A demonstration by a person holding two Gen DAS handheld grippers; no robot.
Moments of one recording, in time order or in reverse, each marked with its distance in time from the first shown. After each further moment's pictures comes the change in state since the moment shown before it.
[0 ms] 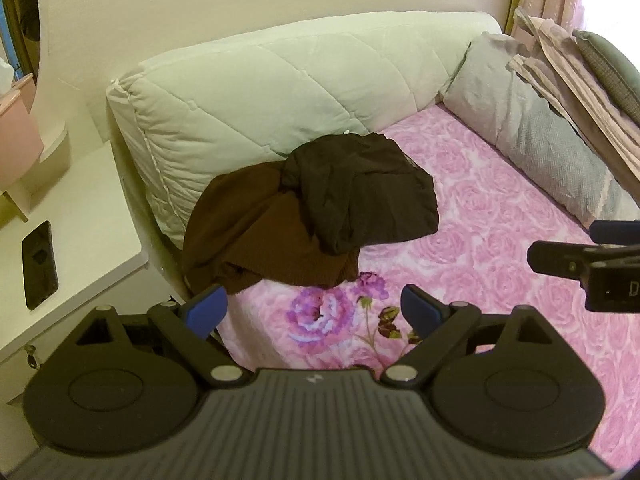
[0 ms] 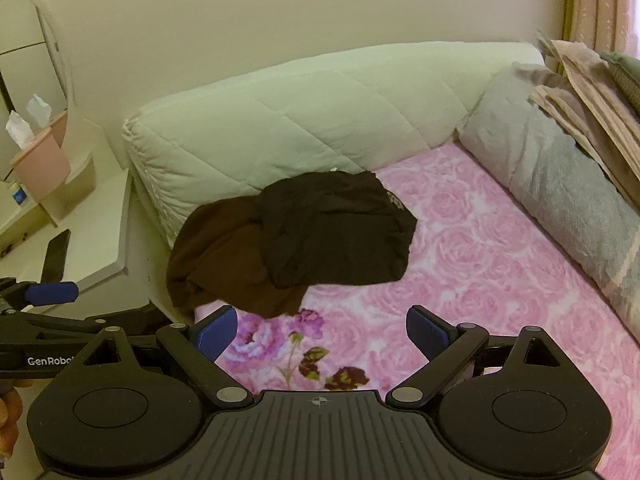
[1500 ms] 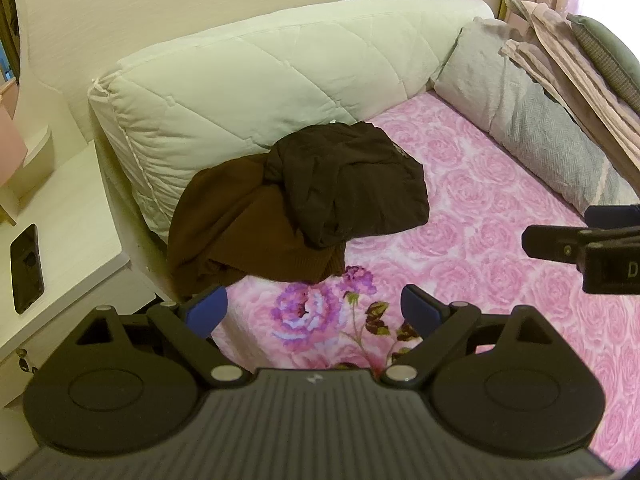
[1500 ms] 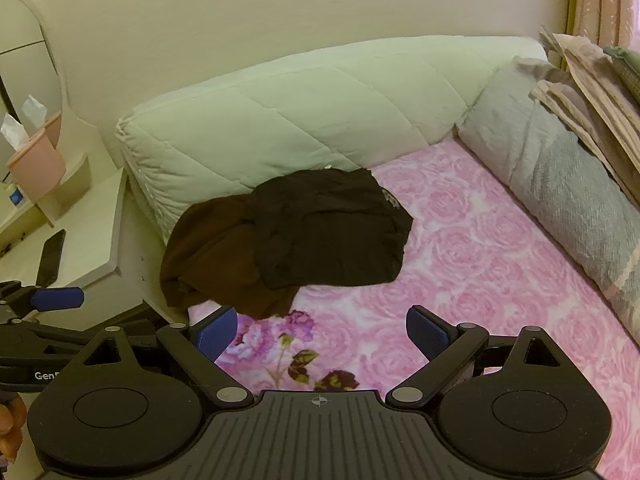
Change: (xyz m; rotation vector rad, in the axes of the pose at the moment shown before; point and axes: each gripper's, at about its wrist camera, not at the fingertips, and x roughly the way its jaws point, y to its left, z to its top) left arm 0.003 -0.029 0.005 0.035 0.044 -0.009; right arm 0.006 -0.030 0.001 -0.002 0.014 0.019
